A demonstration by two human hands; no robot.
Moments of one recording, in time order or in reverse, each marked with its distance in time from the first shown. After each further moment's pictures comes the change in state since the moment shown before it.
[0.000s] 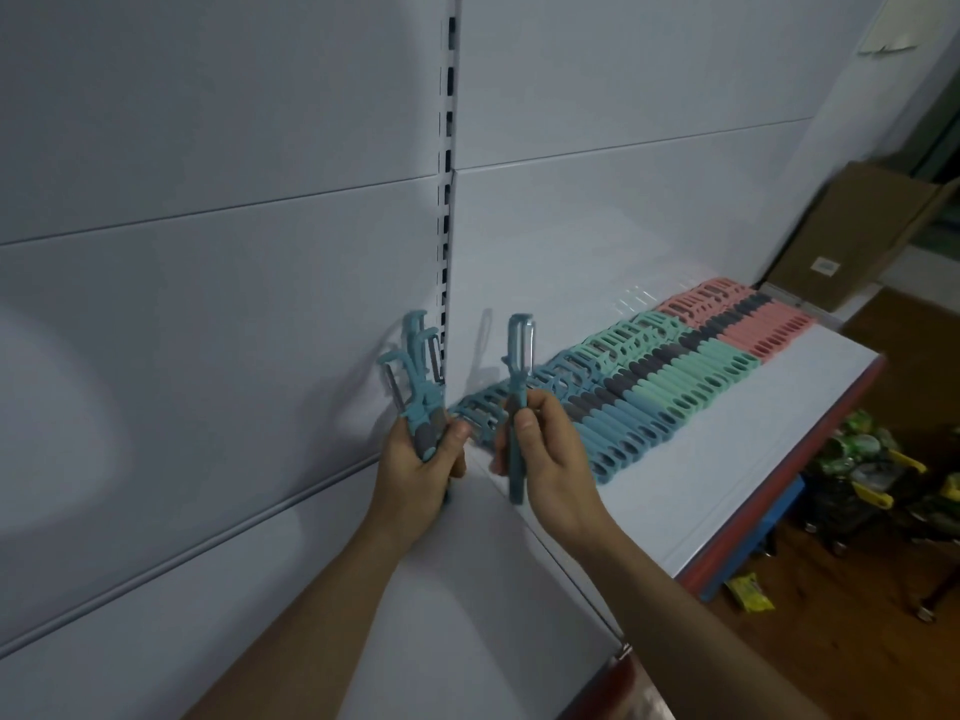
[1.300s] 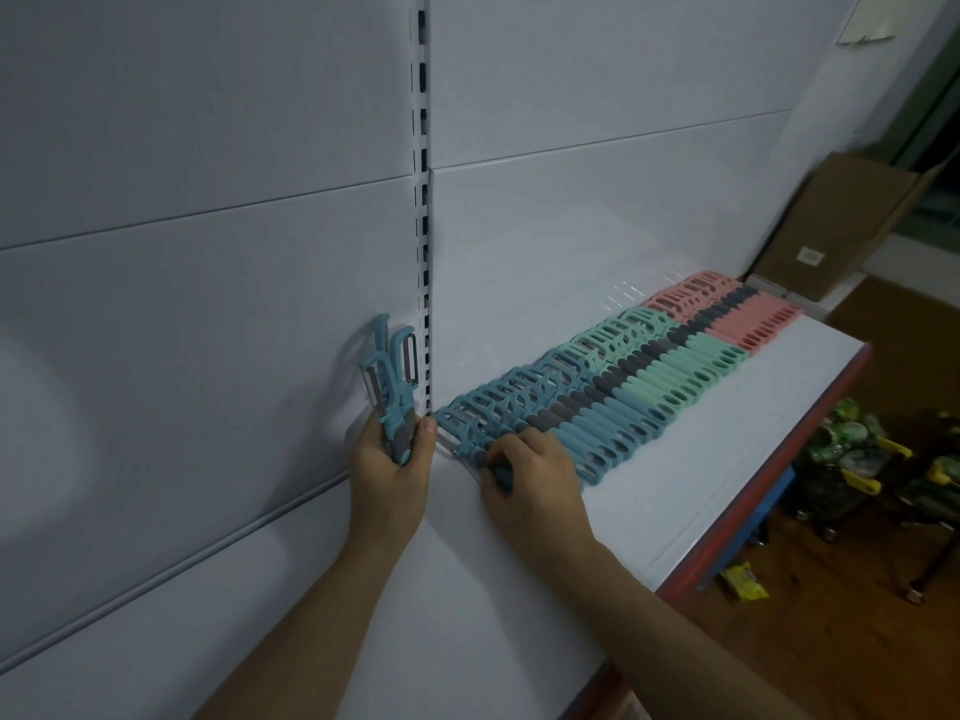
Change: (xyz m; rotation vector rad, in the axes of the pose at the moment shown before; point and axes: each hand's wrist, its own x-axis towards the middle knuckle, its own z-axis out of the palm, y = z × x) left_hand 0.001 -0.009 0.000 0.050 0.243 -0.003; right_hand -0.005 0.032 0.002 -0.886 0.121 -0.234
